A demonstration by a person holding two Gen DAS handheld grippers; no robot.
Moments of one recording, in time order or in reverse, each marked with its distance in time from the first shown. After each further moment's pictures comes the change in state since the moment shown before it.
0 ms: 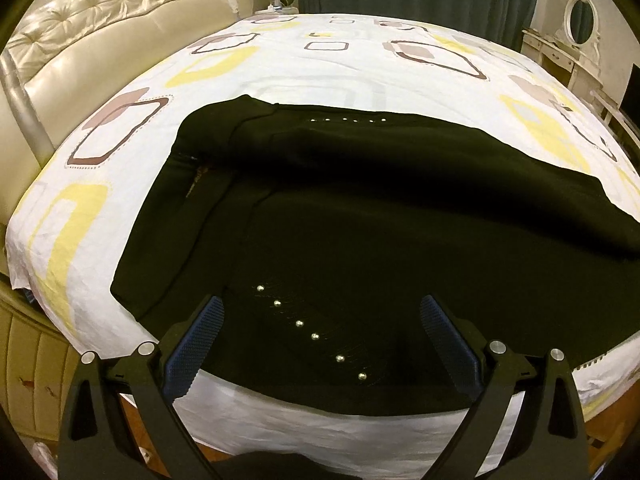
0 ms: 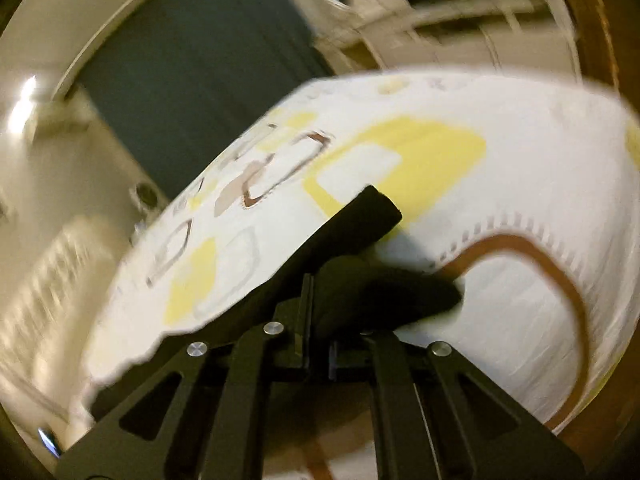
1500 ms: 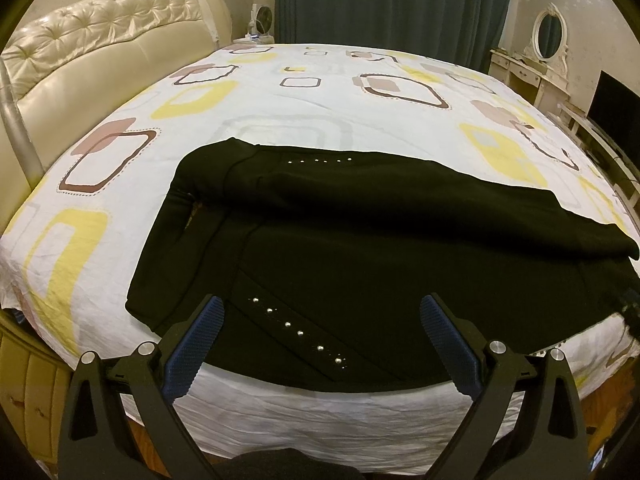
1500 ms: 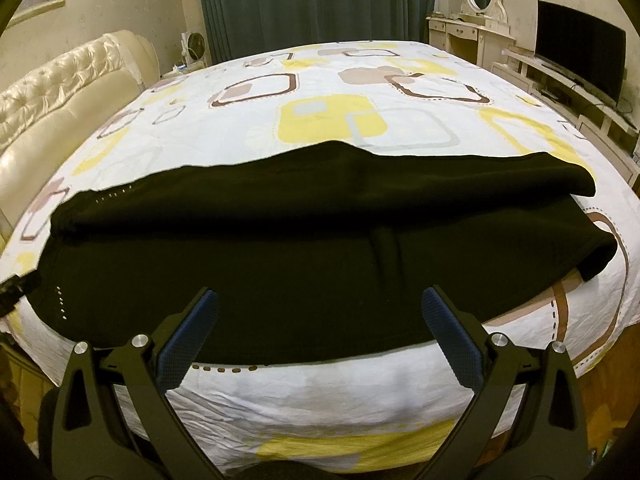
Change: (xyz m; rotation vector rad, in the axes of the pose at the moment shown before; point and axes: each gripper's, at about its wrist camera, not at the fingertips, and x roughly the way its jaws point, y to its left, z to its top) left arm -0.044 0.001 -0.002 0.036 -0.109 -0.097; right arm 0.033 0.236 -0.160 -0.489 0.243 -0.079
